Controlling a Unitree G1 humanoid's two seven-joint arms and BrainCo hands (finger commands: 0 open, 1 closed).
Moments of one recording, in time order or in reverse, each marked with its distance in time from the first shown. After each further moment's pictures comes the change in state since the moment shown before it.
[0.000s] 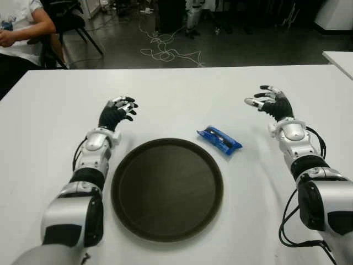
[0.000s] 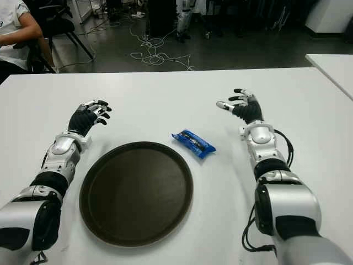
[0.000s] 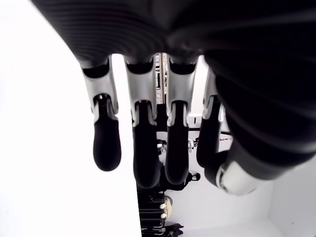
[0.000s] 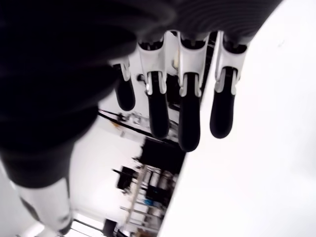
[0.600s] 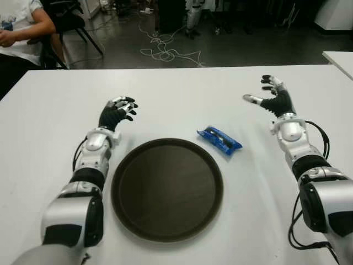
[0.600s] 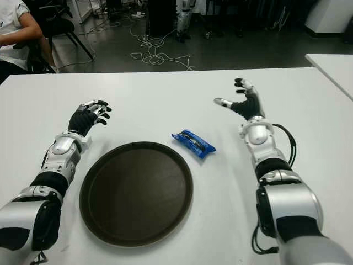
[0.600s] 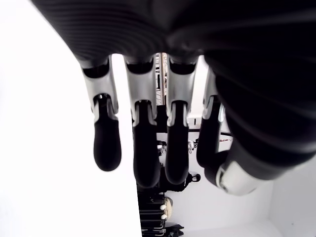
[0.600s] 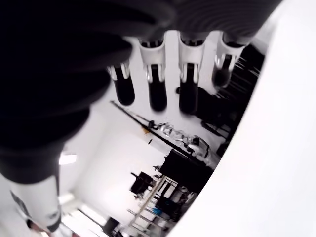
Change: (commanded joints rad) left arm 0.000 0.002 -0.008 0.000 0.008 0.001 0.004; right arm 0.005 -0.017 0.208 -0.027 -0.232 -0.037 -0.219
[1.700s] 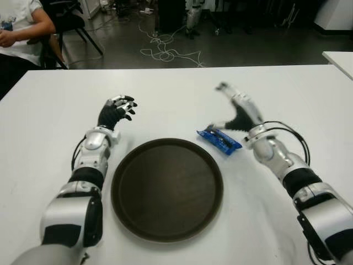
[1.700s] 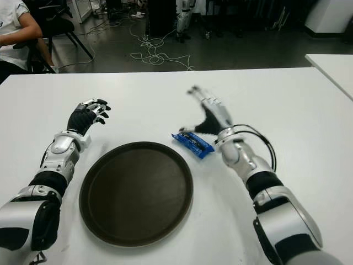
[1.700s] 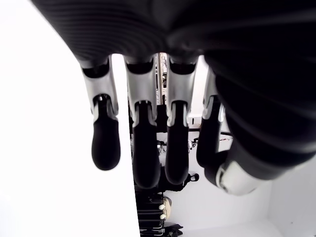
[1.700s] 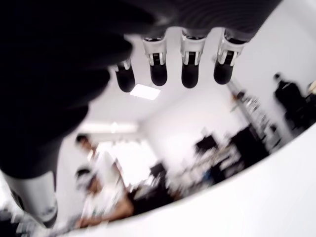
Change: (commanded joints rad) left arm 0.005 0.004 0.010 -0.013 -0.017 0.016 -0.011; right arm 0.143 -0.027 0.329 -0.303 -0.299 -0.160 -0.053
